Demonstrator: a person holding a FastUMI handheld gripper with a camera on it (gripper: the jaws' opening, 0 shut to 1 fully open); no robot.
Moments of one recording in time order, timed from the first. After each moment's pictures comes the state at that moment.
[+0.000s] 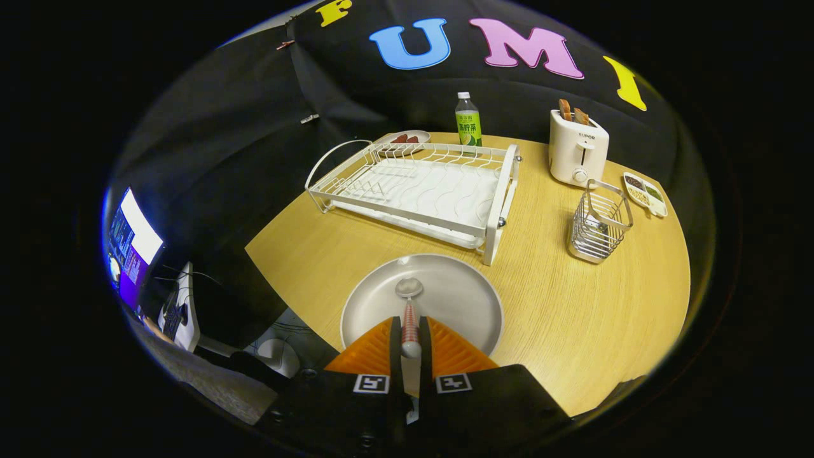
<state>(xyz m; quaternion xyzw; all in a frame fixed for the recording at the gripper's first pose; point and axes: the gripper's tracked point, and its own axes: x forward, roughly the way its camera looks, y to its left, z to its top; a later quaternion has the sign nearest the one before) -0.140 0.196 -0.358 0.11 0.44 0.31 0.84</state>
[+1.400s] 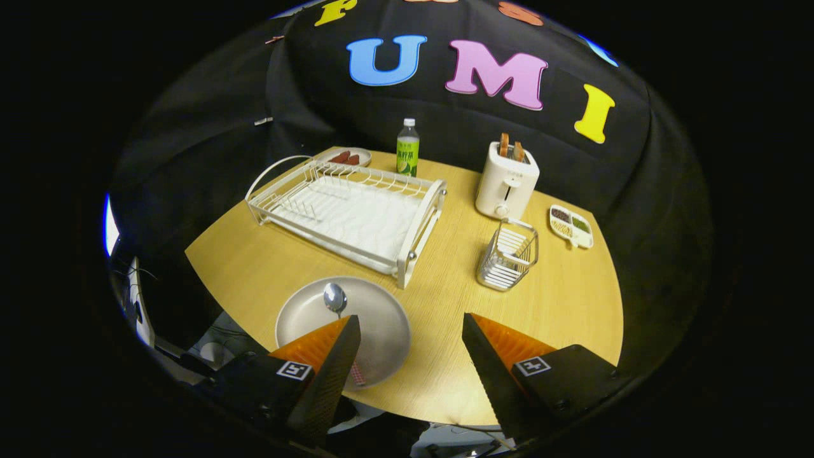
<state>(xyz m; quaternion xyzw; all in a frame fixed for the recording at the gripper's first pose) -0.083 0.113 -0.304 0.01 0.39 0.18 0.91</state>
